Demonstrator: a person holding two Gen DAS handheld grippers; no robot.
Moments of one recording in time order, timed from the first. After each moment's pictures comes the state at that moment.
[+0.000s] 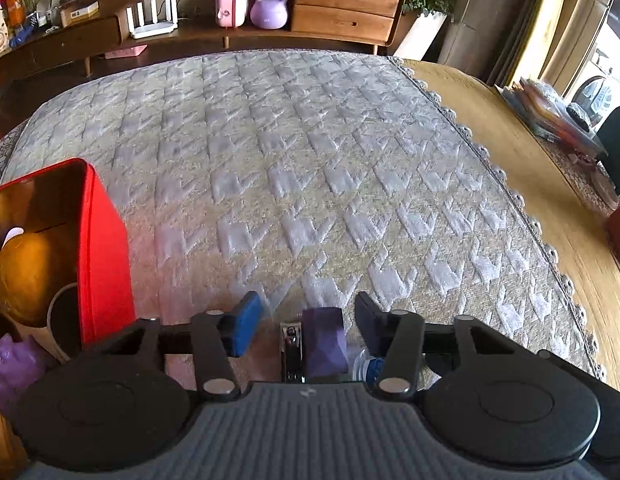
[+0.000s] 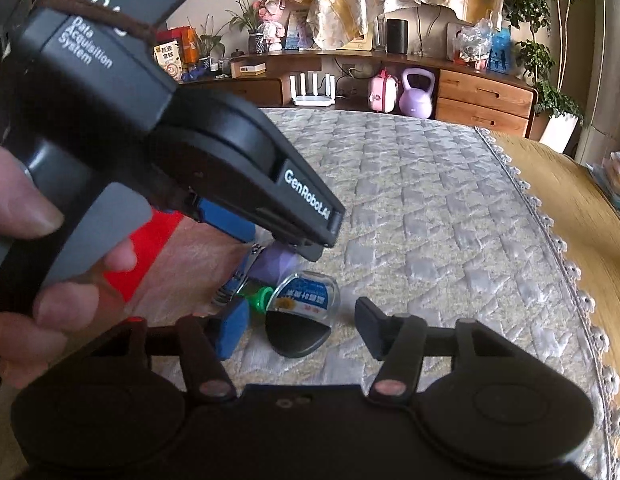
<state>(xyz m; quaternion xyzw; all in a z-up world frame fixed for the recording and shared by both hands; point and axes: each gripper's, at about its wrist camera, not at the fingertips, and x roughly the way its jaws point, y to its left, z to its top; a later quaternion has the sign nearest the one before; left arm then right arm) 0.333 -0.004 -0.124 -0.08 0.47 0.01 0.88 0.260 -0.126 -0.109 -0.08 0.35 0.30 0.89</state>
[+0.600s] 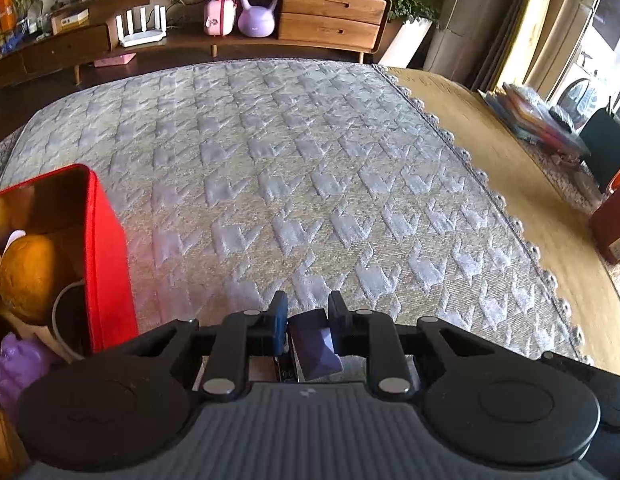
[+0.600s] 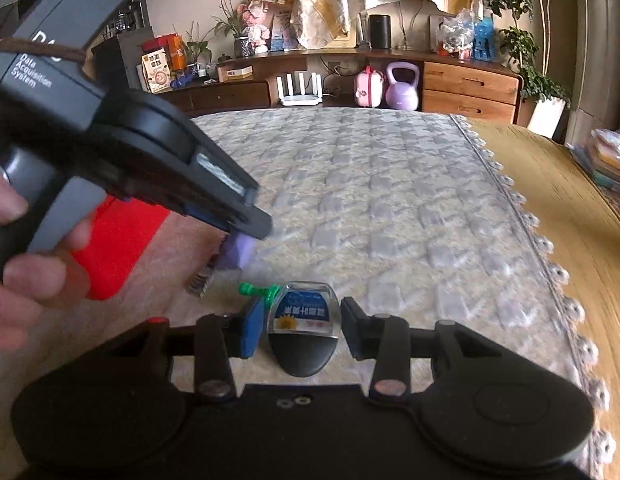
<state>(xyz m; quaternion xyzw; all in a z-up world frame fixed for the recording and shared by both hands) 0.320 -0.001 -0.116 -0.08 0.46 -0.01 0.88 0.251 -0.166 -0.105 -0.06 0.35 0.29 0.89</state>
